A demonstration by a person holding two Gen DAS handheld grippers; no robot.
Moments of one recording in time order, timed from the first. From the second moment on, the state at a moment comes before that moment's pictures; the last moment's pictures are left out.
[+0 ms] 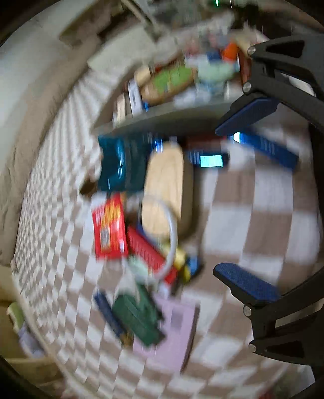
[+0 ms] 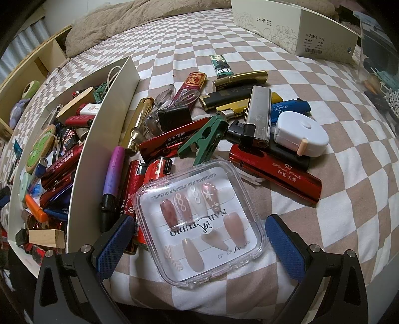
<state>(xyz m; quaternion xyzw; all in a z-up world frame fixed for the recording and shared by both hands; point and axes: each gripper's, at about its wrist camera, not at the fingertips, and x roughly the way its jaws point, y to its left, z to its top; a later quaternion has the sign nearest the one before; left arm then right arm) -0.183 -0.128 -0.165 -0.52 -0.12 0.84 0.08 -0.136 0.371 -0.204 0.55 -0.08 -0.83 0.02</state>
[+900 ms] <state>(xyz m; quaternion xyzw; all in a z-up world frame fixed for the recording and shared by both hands) -0.225 -0.098 -0.187 -0.49 -0.08 0.87 0.02 -0.123 0.383 -0.194 0.51 -0.10 -0.85 0.01</state>
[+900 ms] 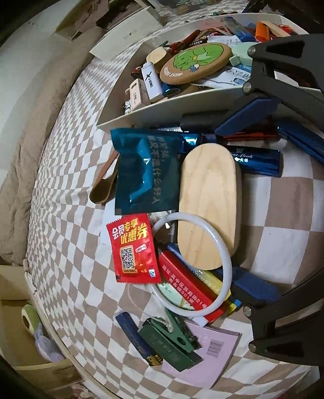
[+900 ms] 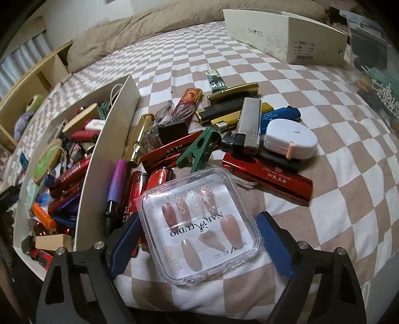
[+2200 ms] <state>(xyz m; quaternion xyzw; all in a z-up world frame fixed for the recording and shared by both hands) -0.229 -0.113 -0.194 -0.48 -0.13 0.87 0.00 -0.126 0.385 -0.200 0.50 -0.14 -0.85 0.03</state>
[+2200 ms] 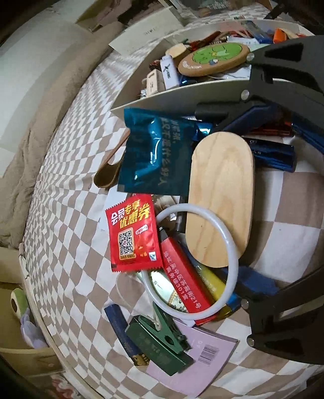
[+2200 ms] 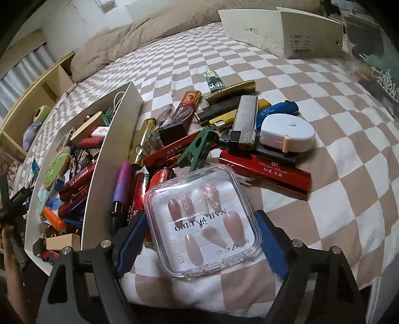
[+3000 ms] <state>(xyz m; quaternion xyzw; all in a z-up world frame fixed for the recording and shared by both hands) -0.147 -0.110 -0.155 -0.44 -0.22 0.87 0.06 -0.120 0.397 -0.197 0.48 -0.19 -0.86 0.05</state>
